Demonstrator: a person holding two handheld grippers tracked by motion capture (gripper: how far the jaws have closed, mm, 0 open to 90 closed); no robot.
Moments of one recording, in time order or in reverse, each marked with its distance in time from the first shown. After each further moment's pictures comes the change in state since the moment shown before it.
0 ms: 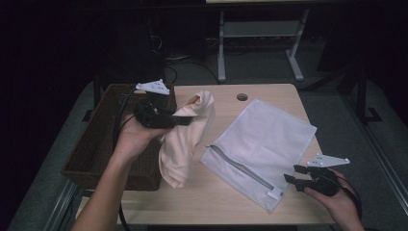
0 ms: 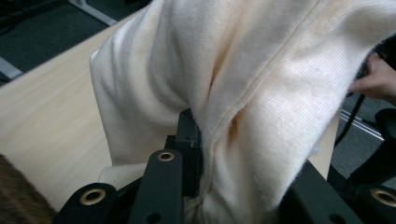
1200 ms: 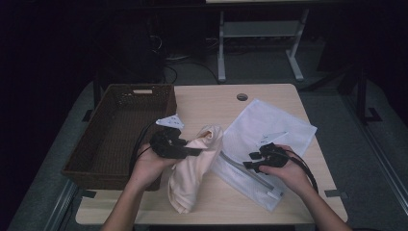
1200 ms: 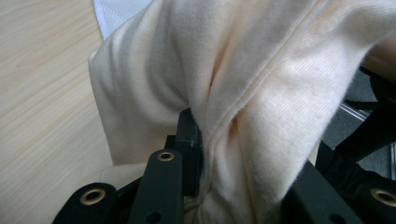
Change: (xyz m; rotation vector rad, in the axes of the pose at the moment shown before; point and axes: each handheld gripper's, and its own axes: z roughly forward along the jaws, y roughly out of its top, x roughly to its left) left arm -0.014 -0.061 0.052 0.078 -0.072 -0.039; right arm 0.043 0.082 0.098 0.122 0.230 -0.161
